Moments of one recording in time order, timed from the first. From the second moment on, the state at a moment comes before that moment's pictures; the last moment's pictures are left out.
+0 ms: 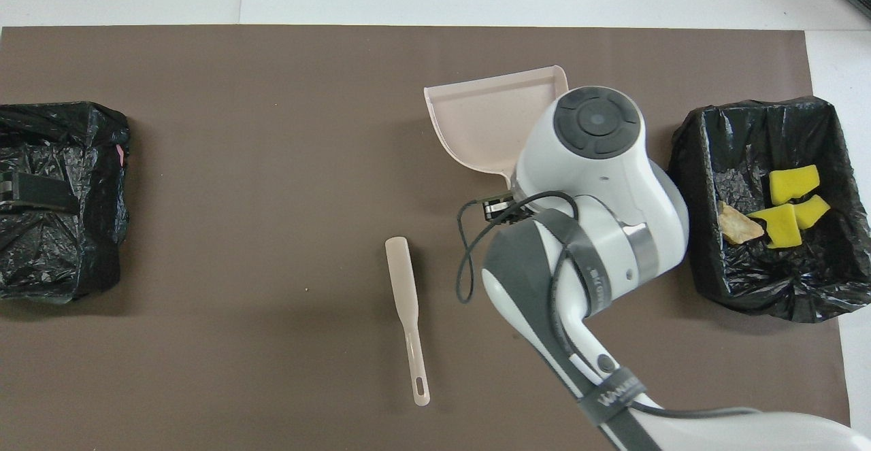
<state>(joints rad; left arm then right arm) 0.05 -0.12 -0.05 -1.68 -0.03 1.59 -0.10 0.41 0.30 0.06 -1.64 0.00 1.85 0.36</state>
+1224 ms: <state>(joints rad) 0.05 -0.12 -0.05 -1.68 -0.03 1.58 -0.10 0.53 0.68 0.04 -1.14 0.00 1.79 0.58</state>
